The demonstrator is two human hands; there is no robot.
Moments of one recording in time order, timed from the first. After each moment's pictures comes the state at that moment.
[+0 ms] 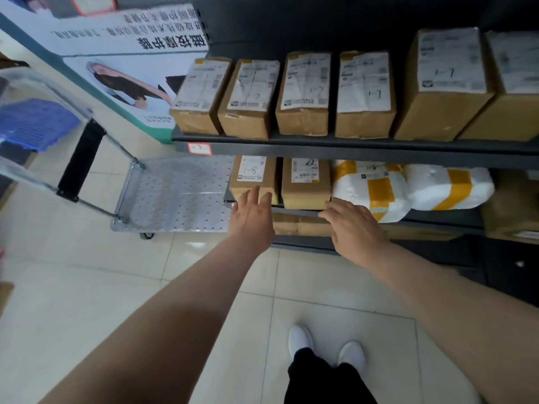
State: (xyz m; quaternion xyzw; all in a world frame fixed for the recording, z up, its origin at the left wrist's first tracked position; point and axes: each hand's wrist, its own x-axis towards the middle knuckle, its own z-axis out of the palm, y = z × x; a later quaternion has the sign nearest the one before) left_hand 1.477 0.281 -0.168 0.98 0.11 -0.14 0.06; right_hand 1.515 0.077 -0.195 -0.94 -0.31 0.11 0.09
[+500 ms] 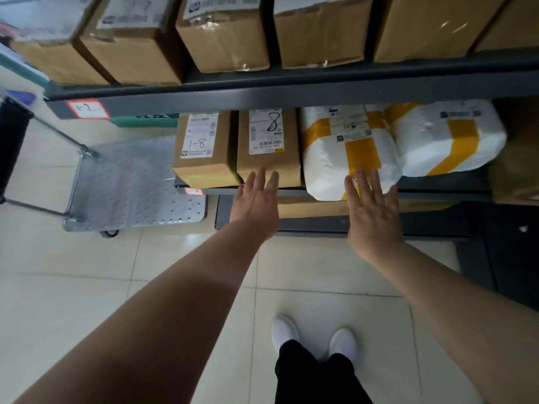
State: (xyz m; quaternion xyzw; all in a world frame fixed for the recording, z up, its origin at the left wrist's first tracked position) left_hand 1.529 0.217 -0.291 0.98 0.05 -0.19 0.05; right_hand 1.531 0.007 -0.322 -0.99 -0.13 0.11 0.00
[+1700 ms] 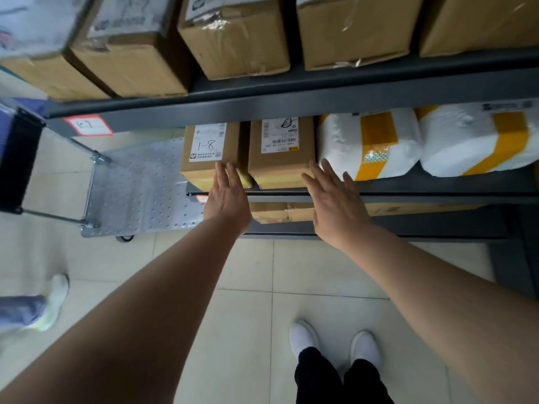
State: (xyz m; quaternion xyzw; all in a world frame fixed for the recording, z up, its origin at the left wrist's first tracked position) left_hand 1.554 0.290 -0.304 0.97 0.16 -0.19 0.05; right_hand 1.572 0.092 -0.318 -0.96 -0.24 0.14 0.10
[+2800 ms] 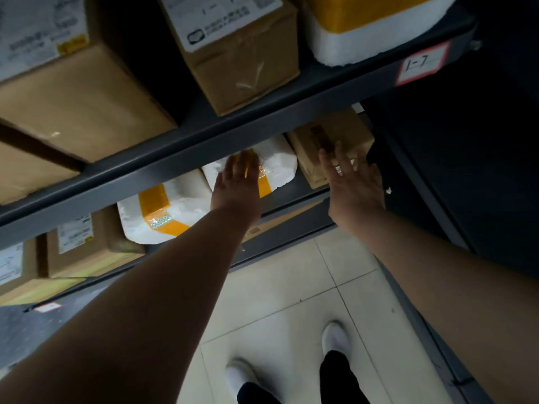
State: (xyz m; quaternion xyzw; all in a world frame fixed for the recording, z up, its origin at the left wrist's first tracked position) left_hand 1.663 -0.088 -0.302 0.97 -0.16 -0.17 -0.02; right_hand 1.604 -0.287 -0.311 -0.98 0.08 0.15 0.05
